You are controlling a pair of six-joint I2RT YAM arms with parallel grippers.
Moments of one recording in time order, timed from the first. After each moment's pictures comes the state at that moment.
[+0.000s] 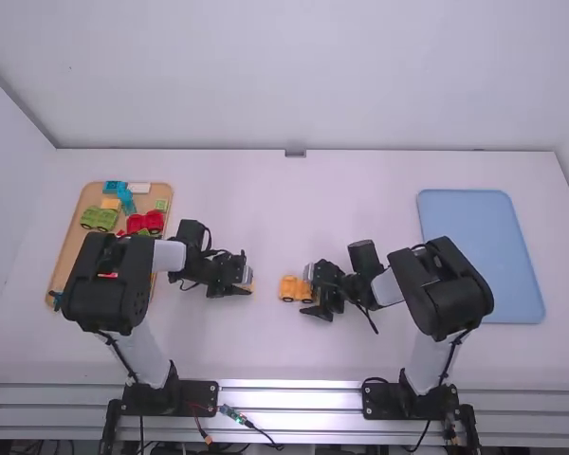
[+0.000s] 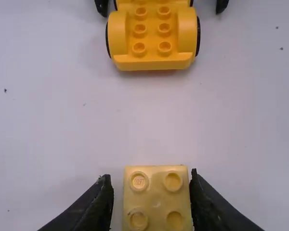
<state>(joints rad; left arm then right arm) -0.02 1.85 0.73 -0.31 0.83 1.56 0.35 1.92 0.50 0.41 -0.87 -0.89</state>
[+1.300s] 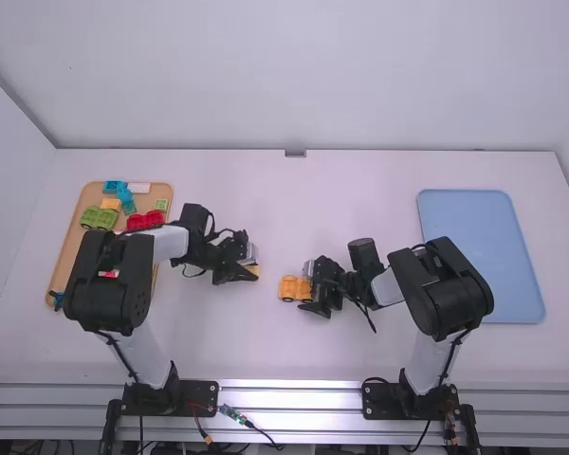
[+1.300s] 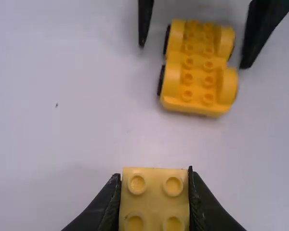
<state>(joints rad) -0.05 1.85 0.89 -0.49 0.90 1.36 0.35 1.92 0.50 0.47 -0.88 -0.85</state>
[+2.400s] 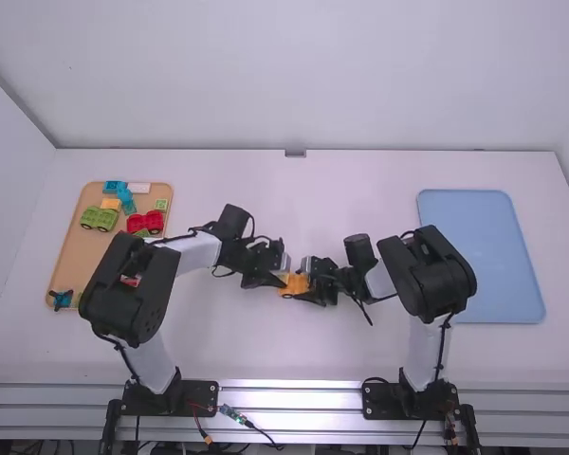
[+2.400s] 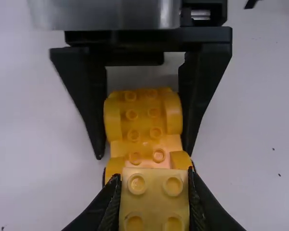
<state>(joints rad) -0.30 1.82 0.88 -0.32 0.84 1.19 0.35 2.05 0.57 0.55 -0.96 -0.85</state>
